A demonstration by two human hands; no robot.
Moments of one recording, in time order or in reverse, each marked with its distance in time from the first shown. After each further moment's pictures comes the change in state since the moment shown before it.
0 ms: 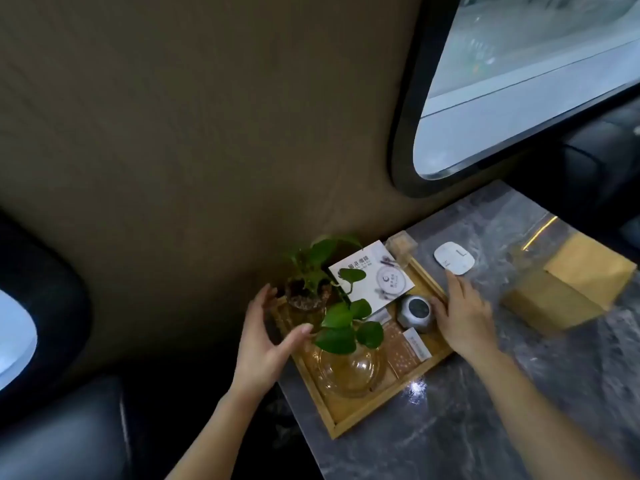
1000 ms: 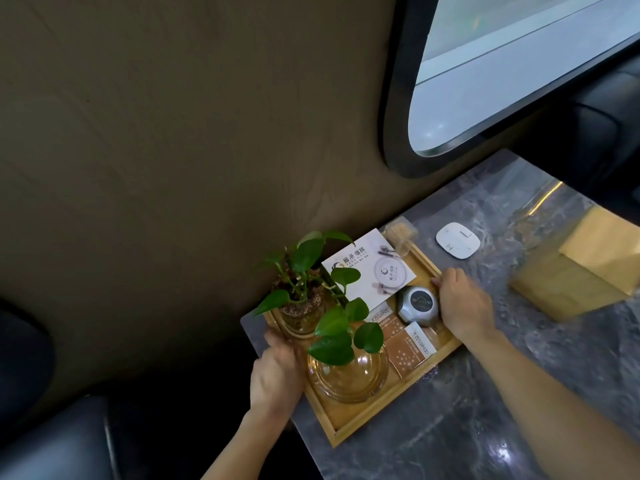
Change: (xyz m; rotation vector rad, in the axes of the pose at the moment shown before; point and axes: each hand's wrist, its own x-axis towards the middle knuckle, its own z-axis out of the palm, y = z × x) left_hand -0.002 -0.005 0.041 0.780 -0.062 -0.260; right_hand 0.026 0.007 0.023 -0.158 0.014 -0.023
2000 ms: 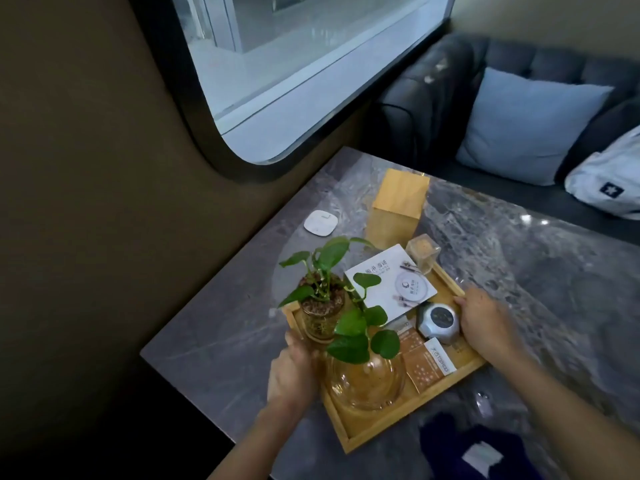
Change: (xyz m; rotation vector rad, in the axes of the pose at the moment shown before) left_hand -0.083 0.079 0.074 0.105 -0.222 0.472; right_hand -0.172 0.175 -0.042 0.146 0.051 0.517
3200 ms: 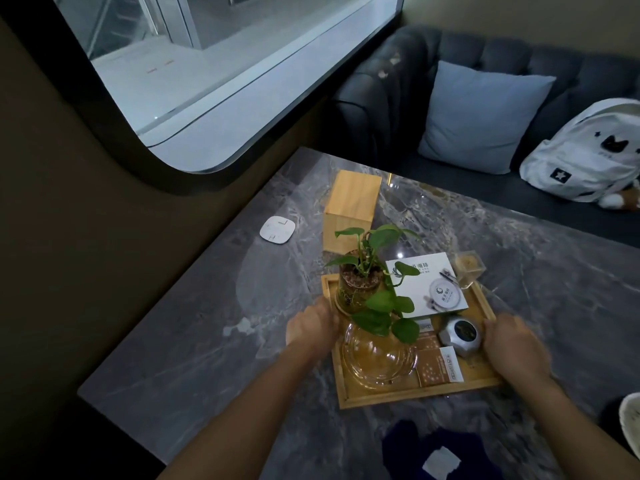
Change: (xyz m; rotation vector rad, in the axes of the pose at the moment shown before) left_hand 0.072 0.096 0.033 0.221 -0.095 0.244; right_hand -0.019 0.090 -0.013 -0.050 0.038 0.339
